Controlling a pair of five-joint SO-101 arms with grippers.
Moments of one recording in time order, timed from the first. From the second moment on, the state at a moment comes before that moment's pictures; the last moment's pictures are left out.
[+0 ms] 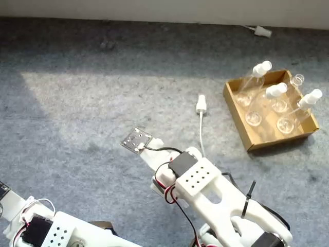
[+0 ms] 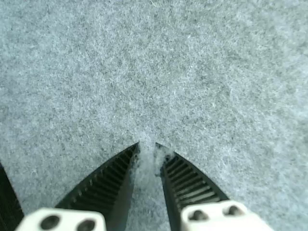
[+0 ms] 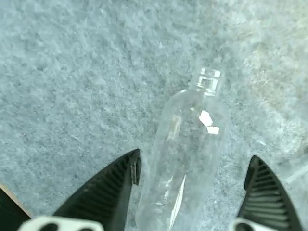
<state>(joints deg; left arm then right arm) -76.4 -104.2 95.9 75.1 -8.5 -46.4 -32.8 52.3 65.3 15.2</state>
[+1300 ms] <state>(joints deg) -76.4 -104.2 95.9 75.1 -8.5 -44.9 -14.1 50.9 55.0 15.2</state>
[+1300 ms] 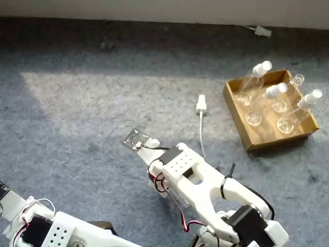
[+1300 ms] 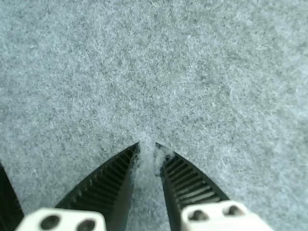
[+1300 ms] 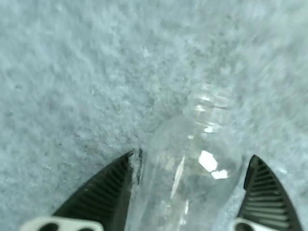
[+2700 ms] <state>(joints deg) -66.9 -104.2 95.9 75.3 -8.4 -25.2 -70.7 50.9 73.1 15.2</state>
